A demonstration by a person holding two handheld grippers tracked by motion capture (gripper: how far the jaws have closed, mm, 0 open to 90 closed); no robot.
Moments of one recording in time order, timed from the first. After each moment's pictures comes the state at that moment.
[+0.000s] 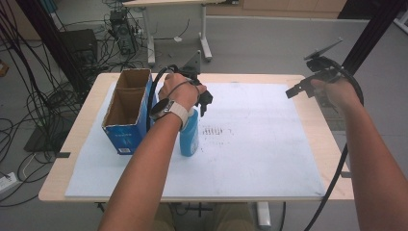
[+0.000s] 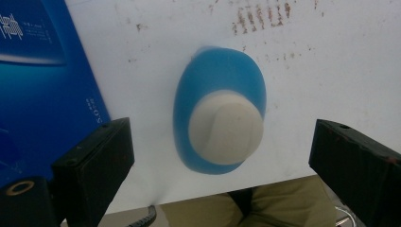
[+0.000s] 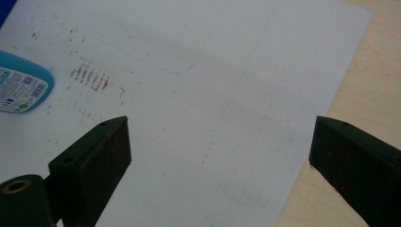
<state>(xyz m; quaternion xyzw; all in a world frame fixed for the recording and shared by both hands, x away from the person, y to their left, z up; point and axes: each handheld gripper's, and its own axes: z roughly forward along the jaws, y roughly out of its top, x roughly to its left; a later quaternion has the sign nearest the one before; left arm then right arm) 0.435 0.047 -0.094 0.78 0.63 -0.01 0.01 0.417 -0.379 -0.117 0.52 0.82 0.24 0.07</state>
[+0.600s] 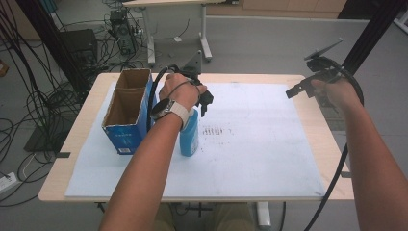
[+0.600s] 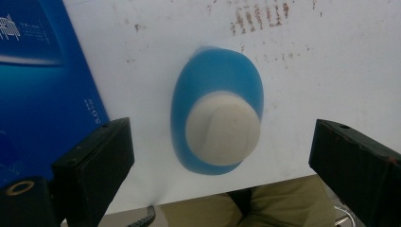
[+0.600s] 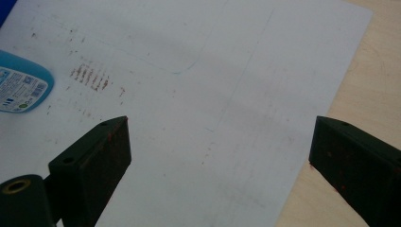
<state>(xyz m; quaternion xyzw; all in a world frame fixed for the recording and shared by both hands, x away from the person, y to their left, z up) 0.435 0.047 -0.095 0.78 0.63 -0.01 0.01 0.417 -0.380 -0.118 0.51 0.82 0.24 0.06</state>
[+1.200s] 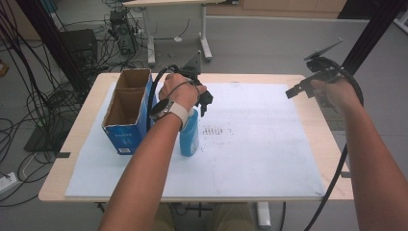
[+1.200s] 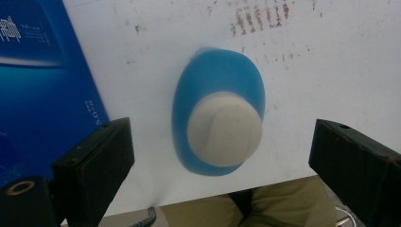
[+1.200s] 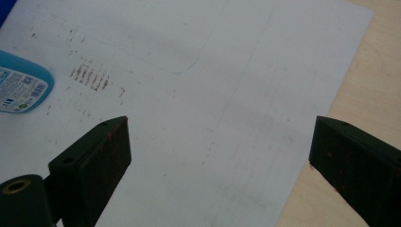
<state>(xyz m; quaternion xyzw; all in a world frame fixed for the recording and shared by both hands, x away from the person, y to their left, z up) 0.434 0.048 -0.095 0.78 0.63 -0.01 0.01 0.417 -0.380 -0.119 0.51 0.82 0.24 0.06</state>
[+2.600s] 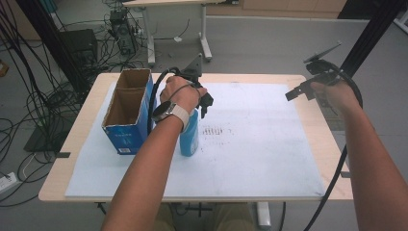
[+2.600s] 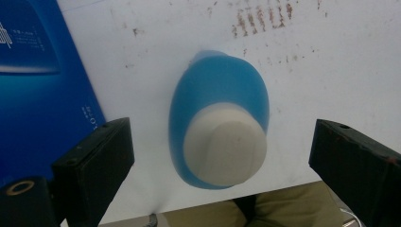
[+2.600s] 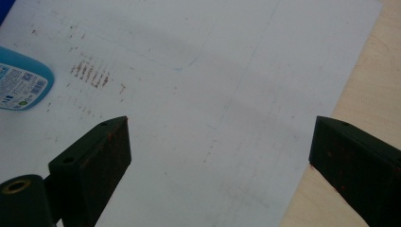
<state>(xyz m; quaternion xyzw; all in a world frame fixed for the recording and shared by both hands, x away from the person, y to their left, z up) 0.437 0.043 -0.107 0.78 0.62 -0.01 0.01 0.417 -0.383 -0.127 0.51 0.82 0.25 0.06</state>
